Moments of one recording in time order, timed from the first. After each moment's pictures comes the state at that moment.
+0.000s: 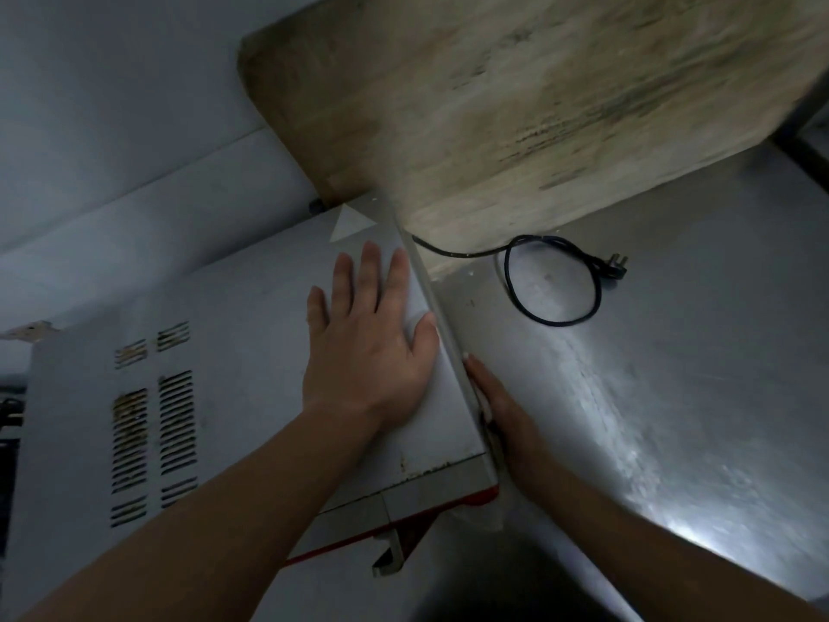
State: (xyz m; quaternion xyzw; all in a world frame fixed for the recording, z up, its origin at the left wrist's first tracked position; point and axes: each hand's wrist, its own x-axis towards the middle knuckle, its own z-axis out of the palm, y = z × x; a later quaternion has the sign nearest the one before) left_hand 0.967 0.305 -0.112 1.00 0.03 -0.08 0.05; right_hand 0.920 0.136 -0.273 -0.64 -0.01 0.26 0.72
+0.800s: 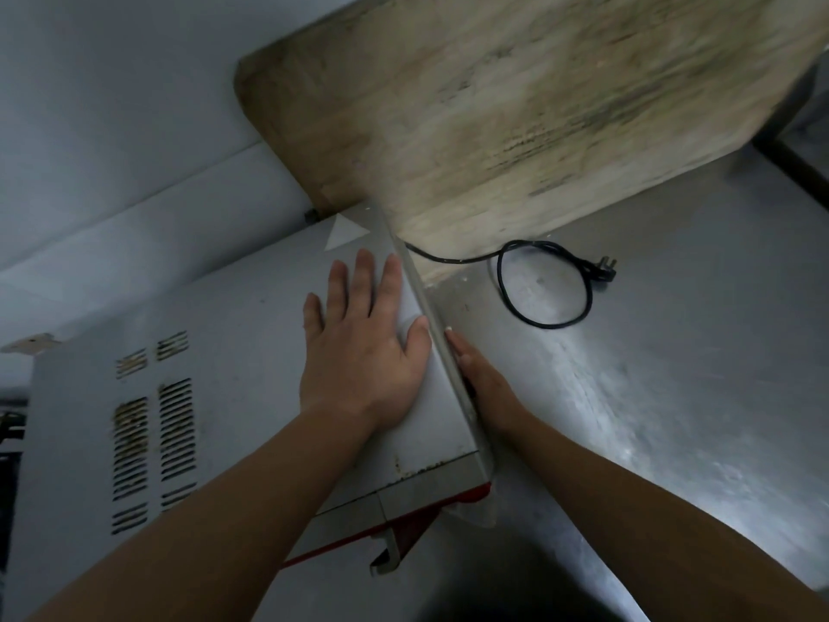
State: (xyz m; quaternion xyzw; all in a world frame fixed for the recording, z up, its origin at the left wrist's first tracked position) left_hand 0.968 0.304 -0.112 1.00 0.03 -0.08 0.04; right_hand 0.966 0.151 -0.291 -0.68 -0.03 0.26 0.69
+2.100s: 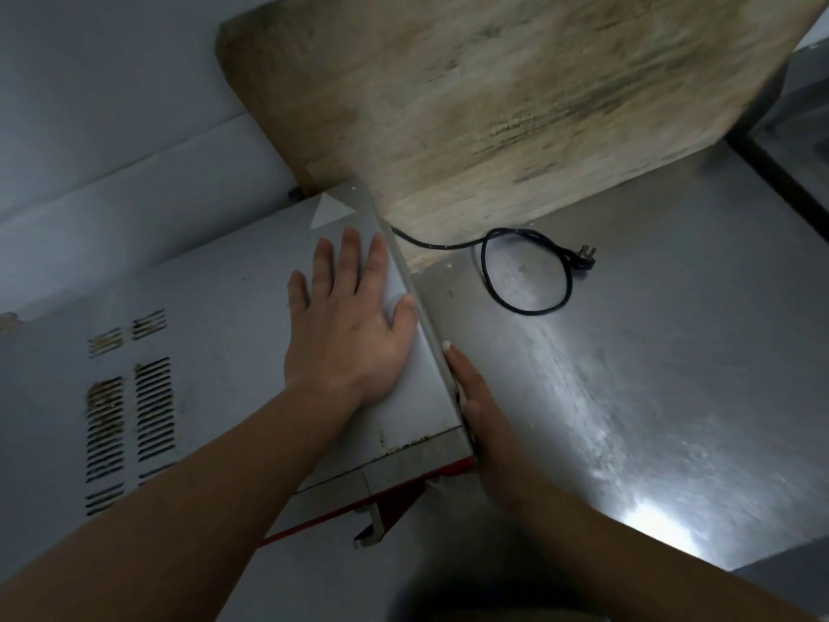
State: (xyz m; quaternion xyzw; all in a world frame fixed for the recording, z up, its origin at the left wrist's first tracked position) left_hand 0.970 0.306 -0.116 1.00 0.02 -0.07 0.04; right_hand 0.890 0.139 -0.224 -0.66 -0.04 0.19 0.72
